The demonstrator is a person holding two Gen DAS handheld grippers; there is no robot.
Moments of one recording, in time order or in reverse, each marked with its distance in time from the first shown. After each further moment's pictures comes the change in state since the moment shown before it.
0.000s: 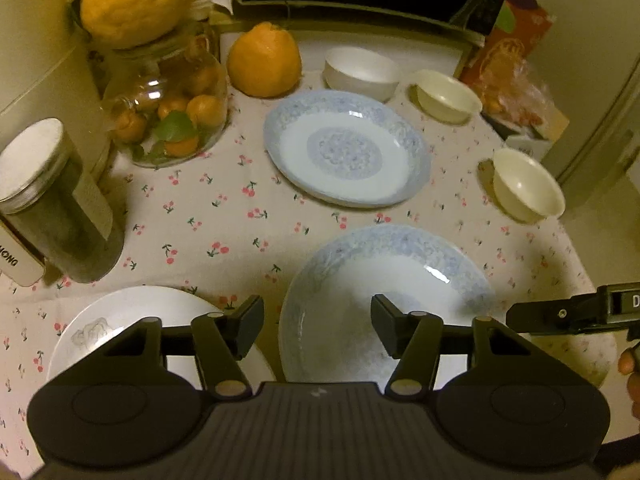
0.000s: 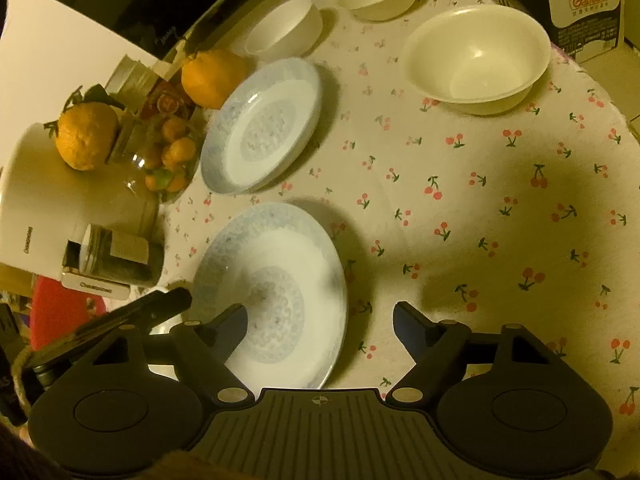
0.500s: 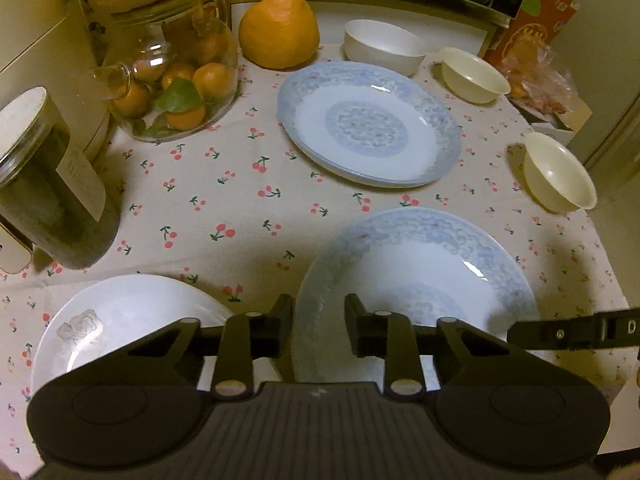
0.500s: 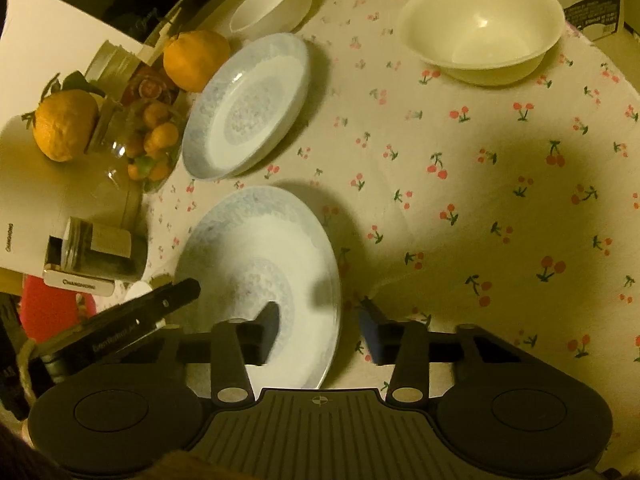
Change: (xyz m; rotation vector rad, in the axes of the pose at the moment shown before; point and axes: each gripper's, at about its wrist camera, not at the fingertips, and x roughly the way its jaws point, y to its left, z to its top) left arm 0.023 0.007 0.001 -0.023 0.041 0.045; right arm 0.023 -0.002 0.000 0.020 0.044 -0.021
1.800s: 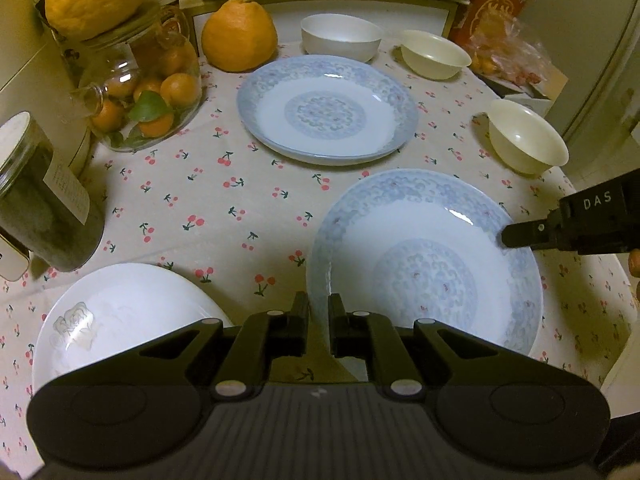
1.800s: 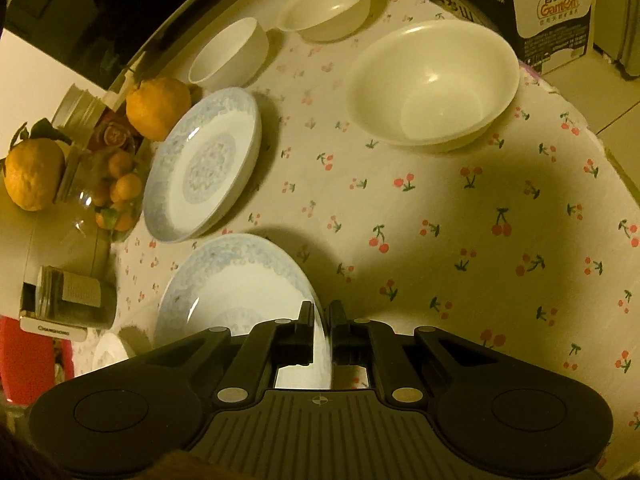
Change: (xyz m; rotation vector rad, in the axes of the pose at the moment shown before) left arm -0.012 -0.026 -0.014 0.101 -0.001 -0.005; right arm -0.015 -0.016 0.032 0.032 -0.094 -0.085
